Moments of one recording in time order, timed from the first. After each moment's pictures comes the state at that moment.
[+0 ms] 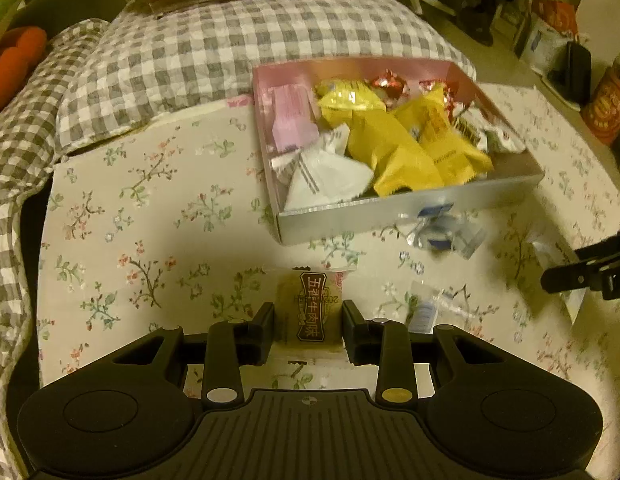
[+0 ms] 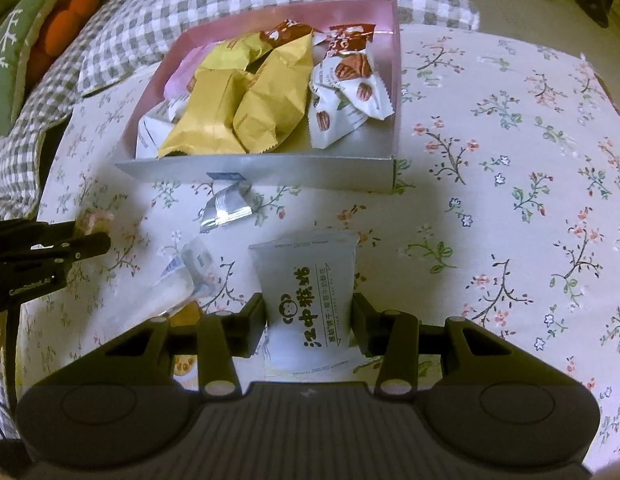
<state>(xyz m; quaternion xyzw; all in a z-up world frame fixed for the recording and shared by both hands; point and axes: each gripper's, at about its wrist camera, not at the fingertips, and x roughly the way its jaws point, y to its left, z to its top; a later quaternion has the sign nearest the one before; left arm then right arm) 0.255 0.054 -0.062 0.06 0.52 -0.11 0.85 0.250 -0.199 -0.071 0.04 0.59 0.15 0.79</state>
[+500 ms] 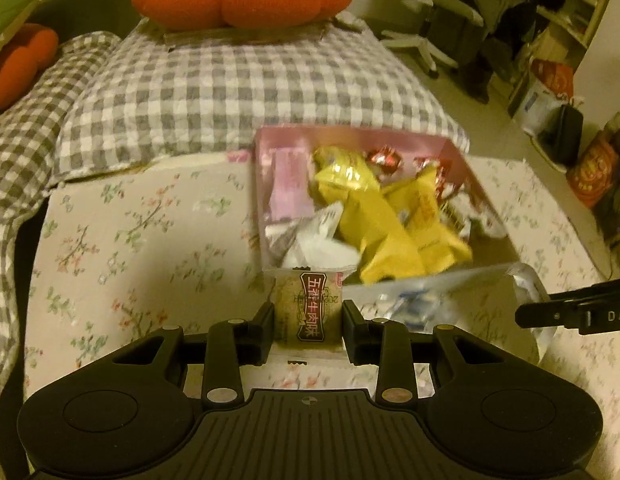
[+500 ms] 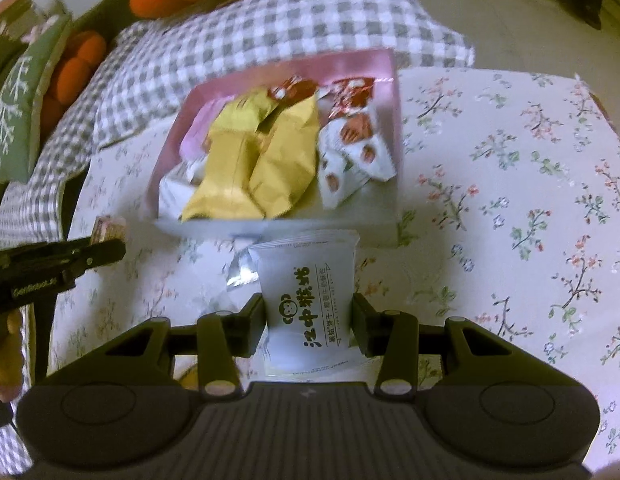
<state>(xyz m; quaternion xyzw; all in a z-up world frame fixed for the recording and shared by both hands) 0.280 0.060 -0.032 -0.02 0.47 -0.11 0.87 0.268 -0.210 -0.050 0.10 0.55 0.15 0.81</state>
